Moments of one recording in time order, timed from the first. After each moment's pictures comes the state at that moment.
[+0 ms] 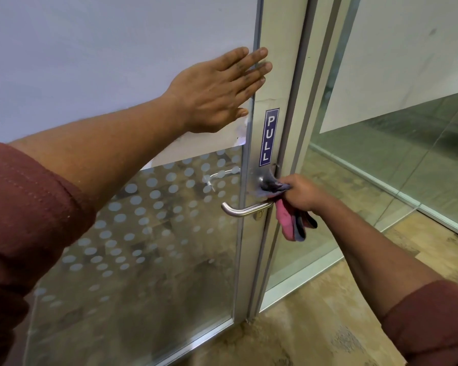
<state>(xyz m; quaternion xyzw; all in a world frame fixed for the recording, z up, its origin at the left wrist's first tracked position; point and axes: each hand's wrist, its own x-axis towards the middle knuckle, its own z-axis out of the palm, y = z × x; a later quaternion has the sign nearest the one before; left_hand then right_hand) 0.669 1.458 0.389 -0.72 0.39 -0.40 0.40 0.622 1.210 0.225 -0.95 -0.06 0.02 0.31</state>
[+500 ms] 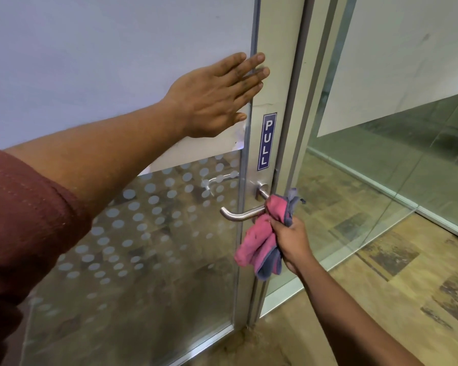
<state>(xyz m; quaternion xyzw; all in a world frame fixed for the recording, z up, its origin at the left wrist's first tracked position) 0.669 1.458 0.389 -0.73 0.39 -0.40 0.39 0.565 1.260 0.145 -0.65 0.15 -0.09 0.74</state>
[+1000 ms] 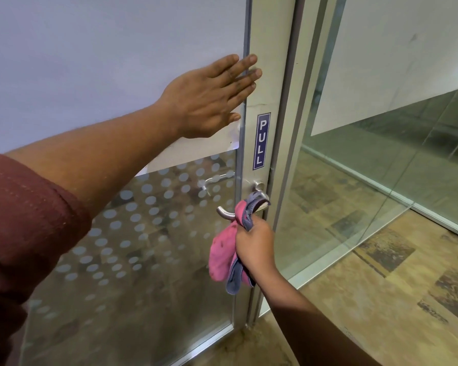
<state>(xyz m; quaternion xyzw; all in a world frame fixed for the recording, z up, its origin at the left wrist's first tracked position) 0.665 1.457 0.391 -0.73 0.38 -0.40 0.40 0.540 1.330 0.160 -0.78 0.12 -0.15 0.59</state>
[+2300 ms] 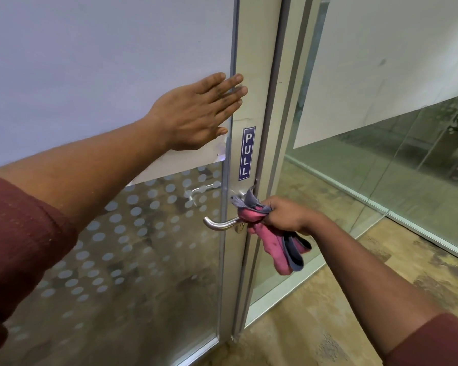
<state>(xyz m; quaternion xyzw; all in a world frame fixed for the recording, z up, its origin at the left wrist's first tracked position) 0.666 1.456 0.390 -0.72 0.38 -0.41 0.41 0.577 1.218 0.250 -0.89 -0.06 0.18 0.40</state>
